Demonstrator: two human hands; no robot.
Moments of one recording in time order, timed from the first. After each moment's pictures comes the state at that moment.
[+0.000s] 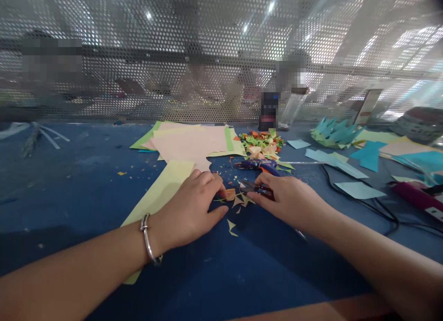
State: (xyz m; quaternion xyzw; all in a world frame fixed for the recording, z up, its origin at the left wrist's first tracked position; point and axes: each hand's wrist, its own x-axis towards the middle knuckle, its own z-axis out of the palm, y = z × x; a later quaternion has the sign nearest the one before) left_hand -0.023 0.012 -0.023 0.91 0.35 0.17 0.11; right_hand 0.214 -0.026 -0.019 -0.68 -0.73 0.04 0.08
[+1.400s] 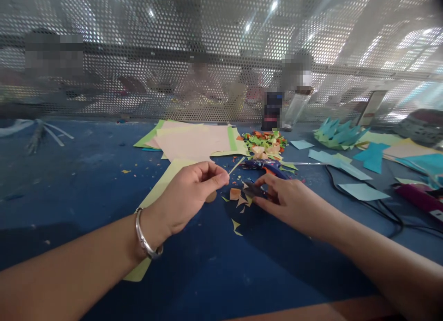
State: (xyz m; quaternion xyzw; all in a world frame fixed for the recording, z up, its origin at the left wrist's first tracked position) left_hand -0.020 0.013 -0.009 0.65 0.39 0.36 0.55; right_hand 0.211 -0.031 -0.019 -0.63 -0.76 0.11 0.15
